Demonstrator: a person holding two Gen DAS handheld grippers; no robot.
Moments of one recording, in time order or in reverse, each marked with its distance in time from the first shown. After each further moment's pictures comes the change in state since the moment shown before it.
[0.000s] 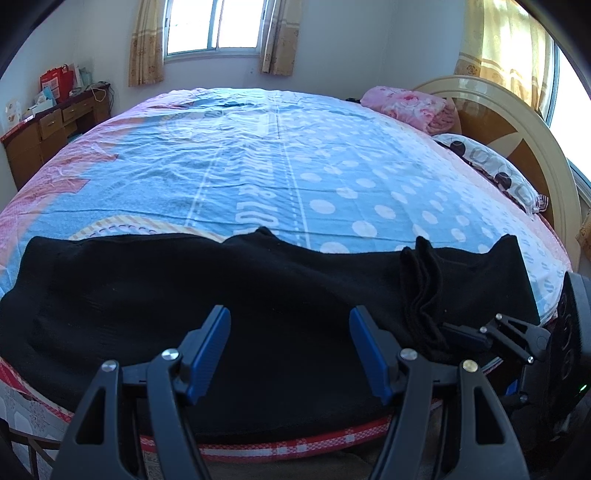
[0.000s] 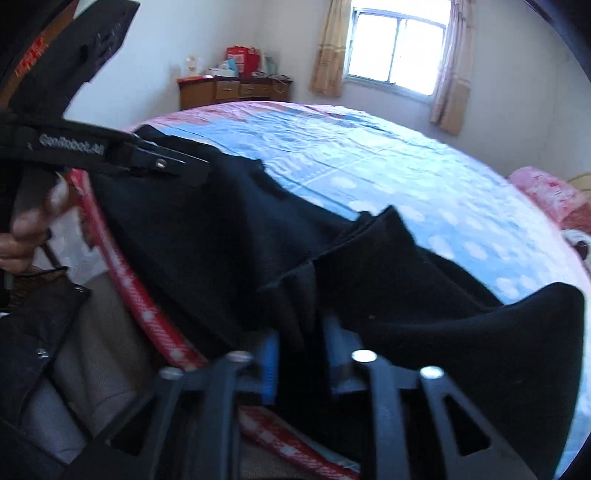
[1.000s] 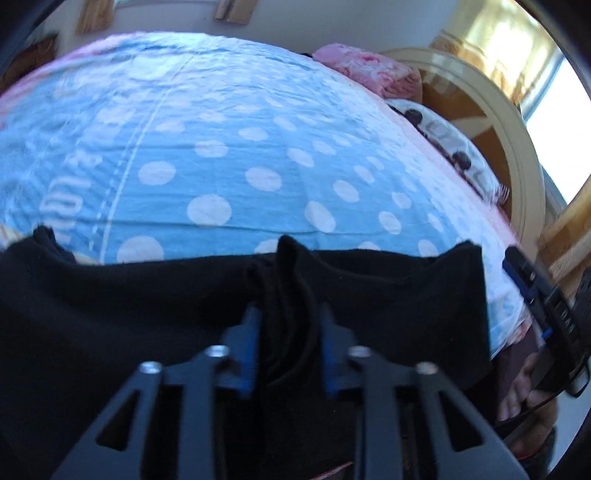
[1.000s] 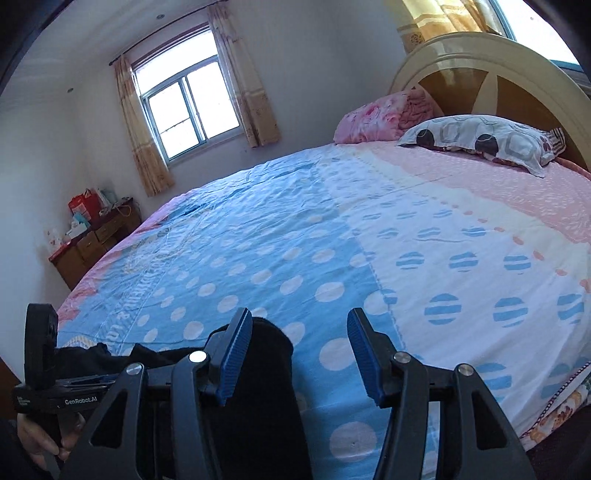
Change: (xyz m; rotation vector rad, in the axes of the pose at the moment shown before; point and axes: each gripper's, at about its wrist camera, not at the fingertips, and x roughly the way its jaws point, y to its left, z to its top) left arm 0.091 -0.097 0.027 -0.097 0.216 -0.306; right arm -0.113 -0.202 -0.042 0.712 -0.238 -0.352
